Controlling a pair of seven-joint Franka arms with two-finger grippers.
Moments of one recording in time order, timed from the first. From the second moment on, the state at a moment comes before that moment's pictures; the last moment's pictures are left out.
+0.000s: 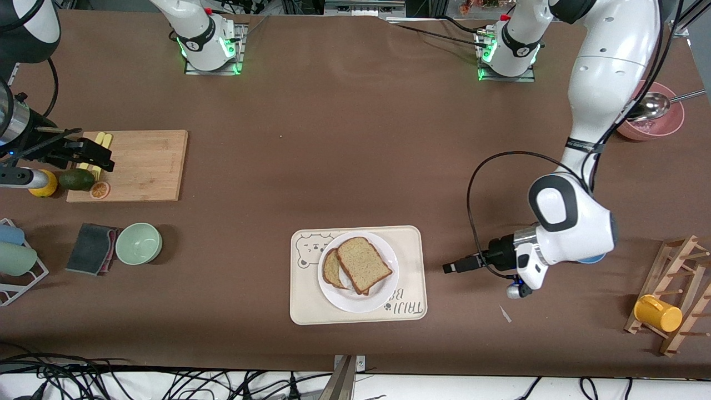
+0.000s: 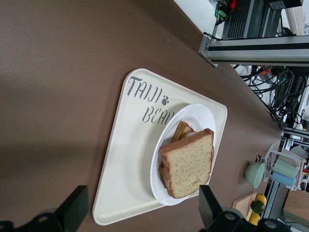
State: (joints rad) left arm -0.02 0.76 -0.17 -1.41 -0.84 2.19 0.04; right arm -0.08 0.14 0.10 -1.54 -0.02 1.67 0.08
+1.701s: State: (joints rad) left arm 0.11 0.29 -0.15 -1.50 0.03 1.74 -0.15; right arm -0.08 0.18 0.10 -1.45 -0.03 1.58 0.08
